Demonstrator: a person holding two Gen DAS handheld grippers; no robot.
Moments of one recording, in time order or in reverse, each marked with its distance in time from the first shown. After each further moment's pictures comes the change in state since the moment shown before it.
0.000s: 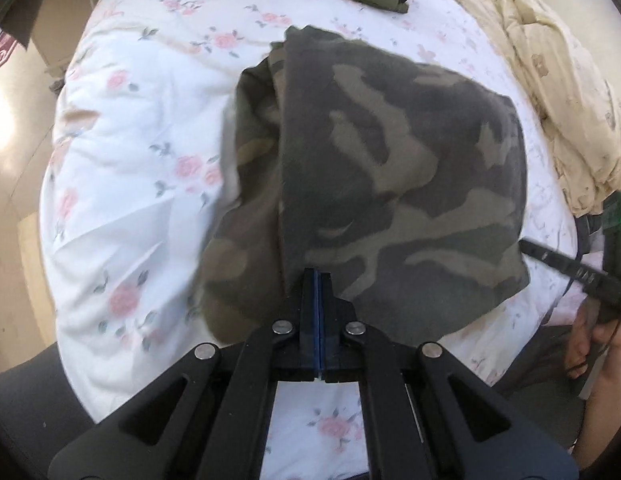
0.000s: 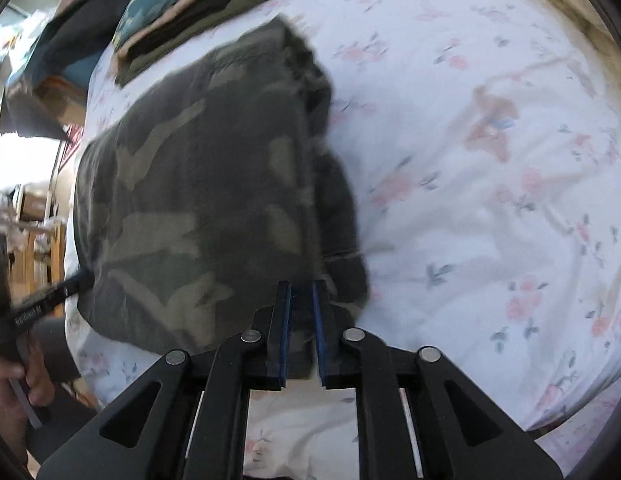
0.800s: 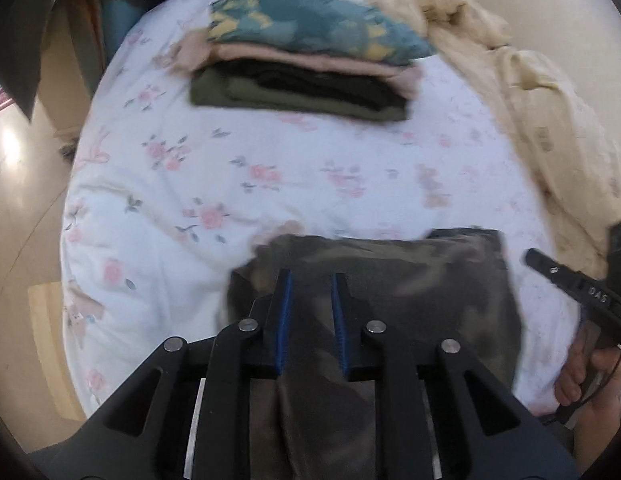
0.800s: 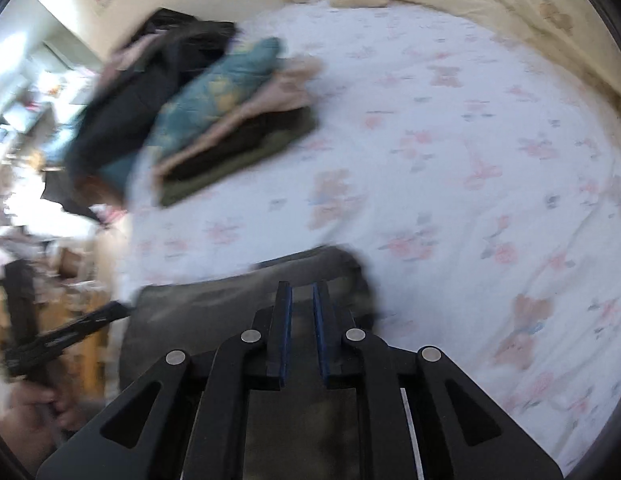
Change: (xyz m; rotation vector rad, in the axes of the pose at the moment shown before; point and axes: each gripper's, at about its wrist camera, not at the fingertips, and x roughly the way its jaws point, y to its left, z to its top) left arm -0.037 -0.020 0.100 0.021 -0.255 -0.001; right arm -0.031 0.014 0.113 -0.053 -0.259 0.236
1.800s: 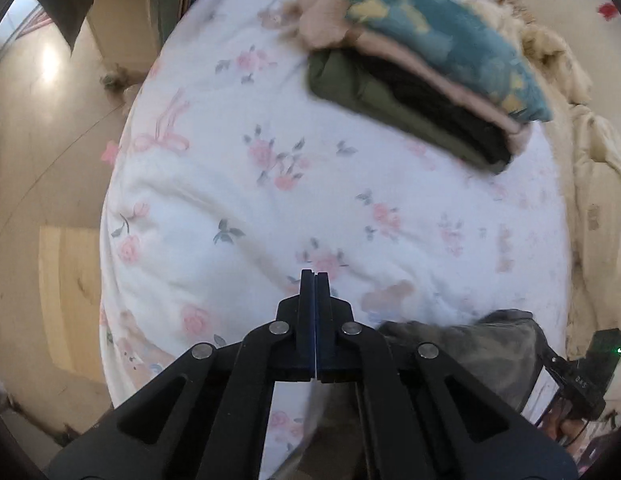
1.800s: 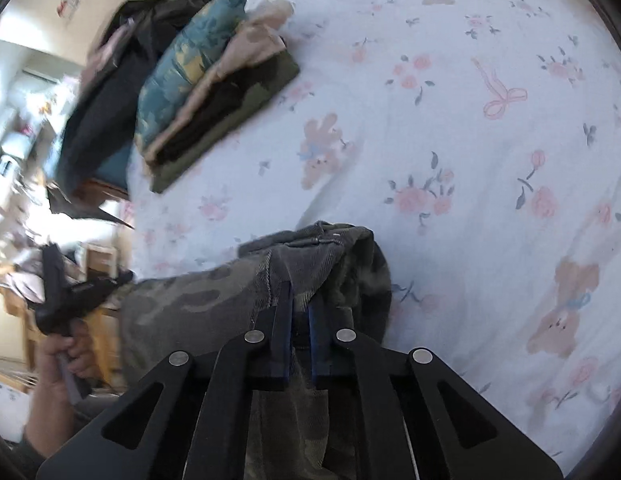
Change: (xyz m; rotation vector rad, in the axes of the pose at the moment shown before) left arm 0.027 0.098 0.060 -0.250 0.098 0.107; right arm 0.041 -0.046 0.003 0.175 0.144 0.062
